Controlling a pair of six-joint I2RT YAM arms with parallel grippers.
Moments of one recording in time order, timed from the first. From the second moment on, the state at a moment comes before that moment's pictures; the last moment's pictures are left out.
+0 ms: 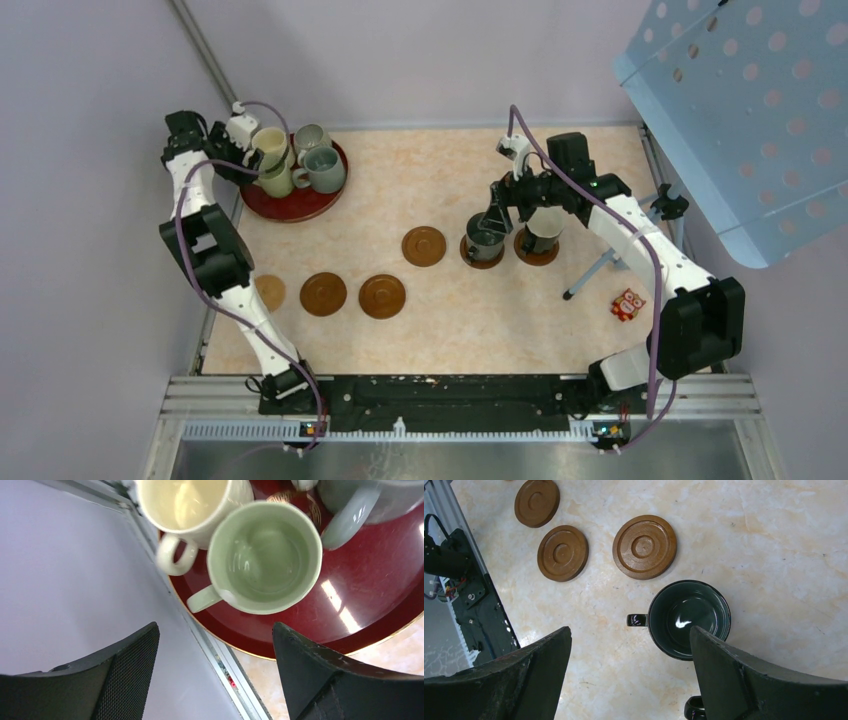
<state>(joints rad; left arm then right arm) 0.46 2.08 1.93 -0.64 0.50 0.91 0.34 1.45 1.27 -0.54 -0.69 -0.18</state>
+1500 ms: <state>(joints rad) 0.46 2.20 1.87 -0.81 0.57 1.18 0.34 1.46 1.28 -0.55 -0.72 -0.17</state>
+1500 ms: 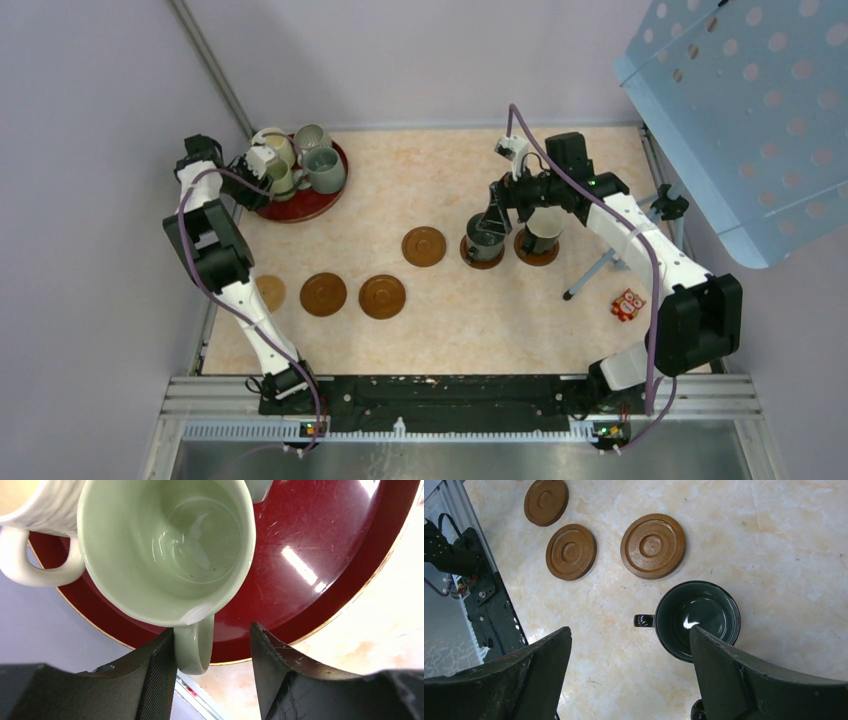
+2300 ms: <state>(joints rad) 0.45 2.23 1.84 -0.67 0.57 0.83 0.34 1.46 1.28 -0.55 -0.72 -0.16</state>
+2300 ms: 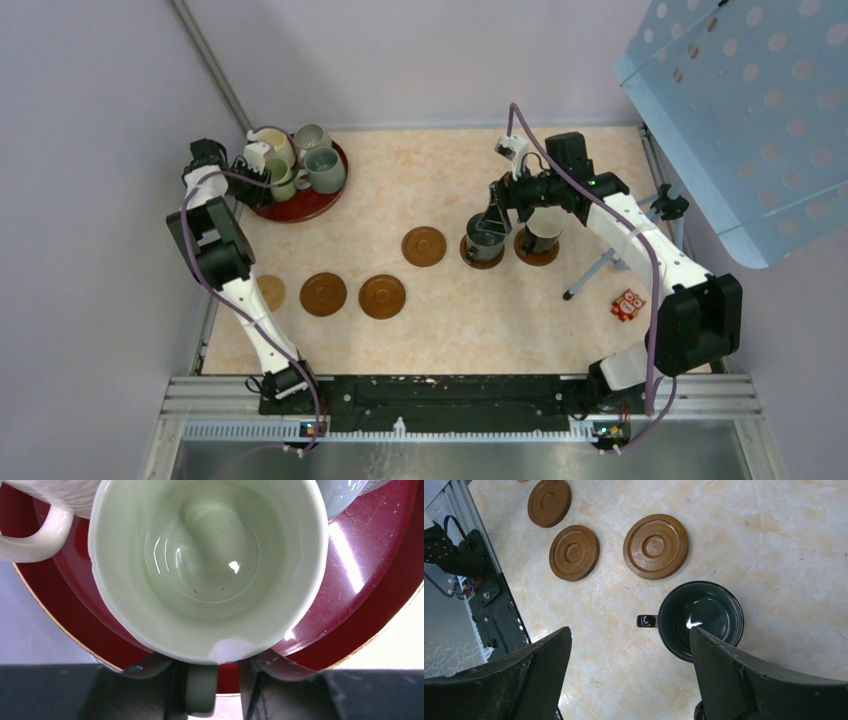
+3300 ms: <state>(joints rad) 0.39 1.83 1.75 -0.67 0.59 0.44 0.34 1.46 1.28 -0.57 -0.72 -0.16</state>
